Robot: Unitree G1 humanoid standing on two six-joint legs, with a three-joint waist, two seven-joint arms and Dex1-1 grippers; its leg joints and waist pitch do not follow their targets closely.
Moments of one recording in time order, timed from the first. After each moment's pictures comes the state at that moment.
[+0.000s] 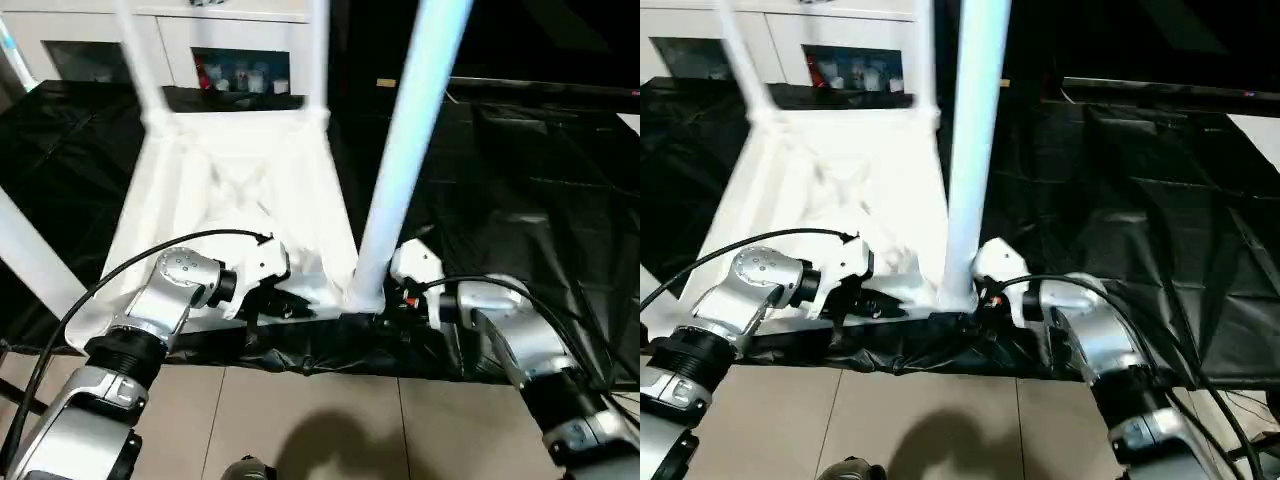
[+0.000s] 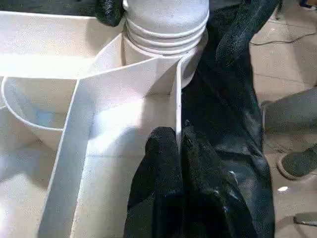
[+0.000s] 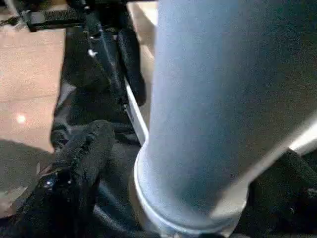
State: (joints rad) left arm -0.61 0.40 -0.28 0.61 0.01 0.07 -1.33; right arm -0.47 -0.35 0.26 0.44 0.10 0.07 1.11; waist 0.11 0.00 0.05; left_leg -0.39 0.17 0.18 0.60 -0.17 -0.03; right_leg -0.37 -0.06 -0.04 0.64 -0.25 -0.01
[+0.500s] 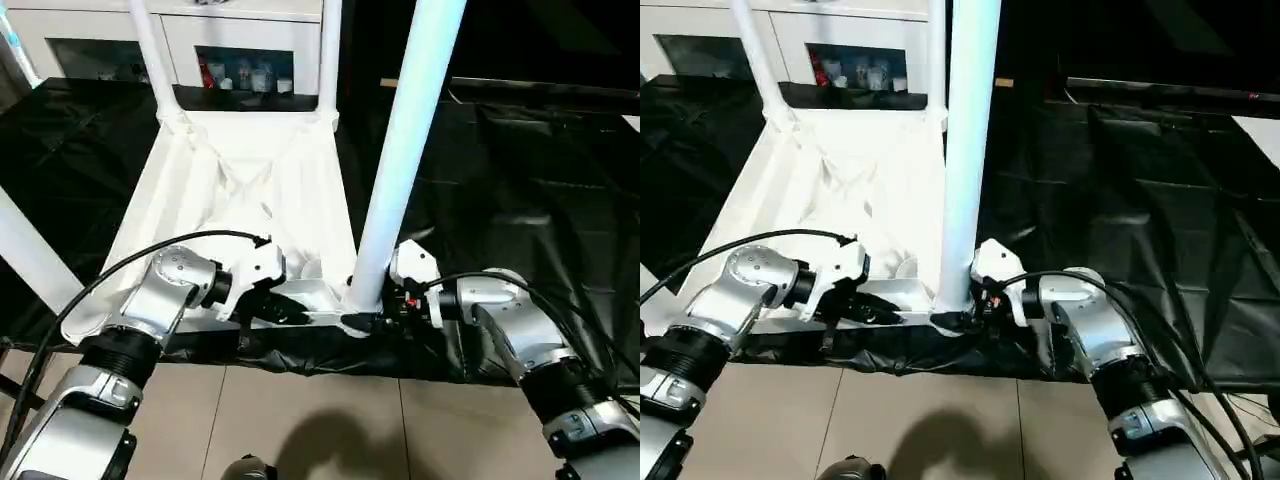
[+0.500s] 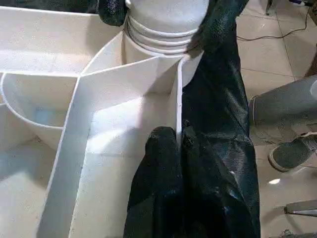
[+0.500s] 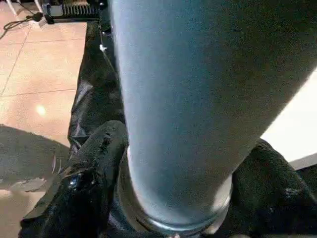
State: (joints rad) left arm -0.61 0.41 -0.29 0.61 0.01 0.07 -1.37; right arm -0.48 -0.34 0.26 0.47 0.11 0.08 1.17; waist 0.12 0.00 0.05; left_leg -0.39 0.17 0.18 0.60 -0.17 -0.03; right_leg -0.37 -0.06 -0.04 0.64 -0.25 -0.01
